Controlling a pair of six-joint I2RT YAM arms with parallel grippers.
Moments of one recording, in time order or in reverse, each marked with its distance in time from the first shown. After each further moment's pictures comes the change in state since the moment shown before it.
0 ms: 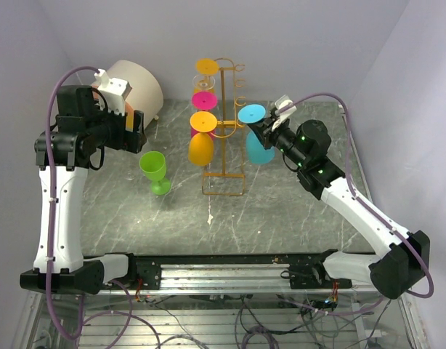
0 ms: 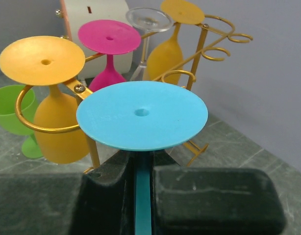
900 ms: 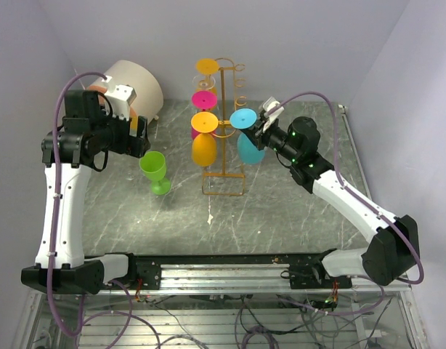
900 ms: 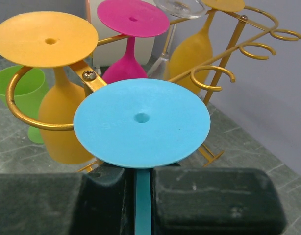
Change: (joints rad) left arm 0.002 0.000 -0.075 0.013 0.047 0.018; right arm -0.018 0.109 0.002 0.056 -0.148 -0.051
